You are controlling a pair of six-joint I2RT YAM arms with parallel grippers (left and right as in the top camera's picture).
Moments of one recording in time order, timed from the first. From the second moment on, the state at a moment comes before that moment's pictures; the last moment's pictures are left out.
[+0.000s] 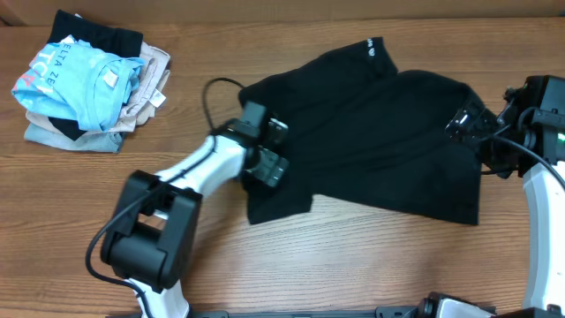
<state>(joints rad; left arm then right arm) -0.37 1.92 1.15 -0.54 0.02 0.10 -0.27 1.39 1.28 -1.01 -0.20 0.39</state>
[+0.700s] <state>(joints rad) -0.14 1.97 1.80 -1.35 -0.04 -0.03 -0.18 1.29 1.23 -1.14 -0.20 0.42</state>
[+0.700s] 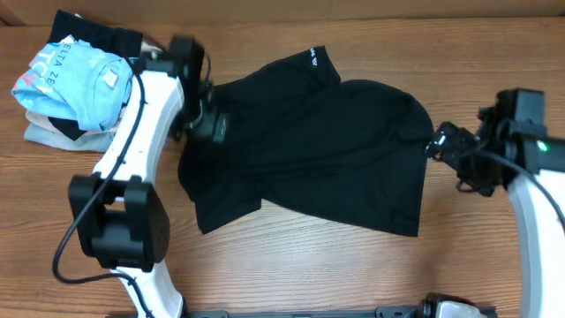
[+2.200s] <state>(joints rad) -0.28 1.48 0.84 -1.01 -0.01 -0.88 -0.03 1.14 0.75 -0.99 -0.08 0.81</state>
